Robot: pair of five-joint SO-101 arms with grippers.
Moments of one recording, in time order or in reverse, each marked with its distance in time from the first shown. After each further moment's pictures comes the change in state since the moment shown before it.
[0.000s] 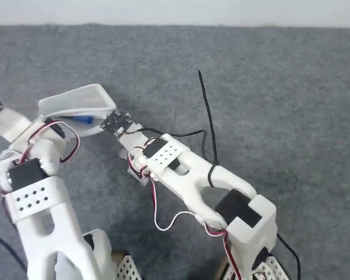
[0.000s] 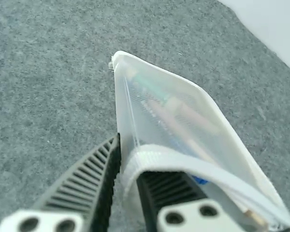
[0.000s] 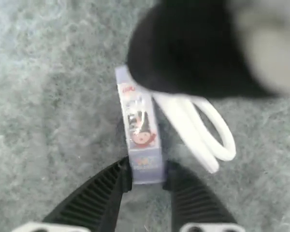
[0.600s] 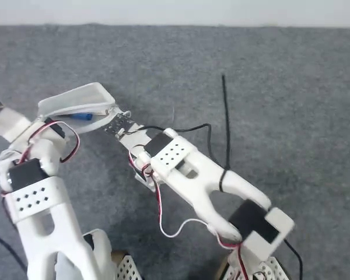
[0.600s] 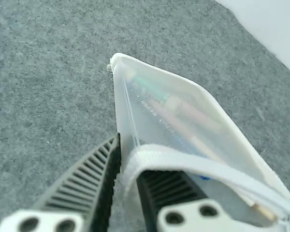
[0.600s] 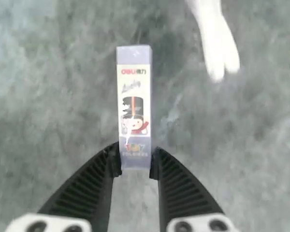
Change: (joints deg) left arm 0.0 0.0 0.0 0.0 0.0; right arm 0.0 -11.2 -1.0 22.1 0.4
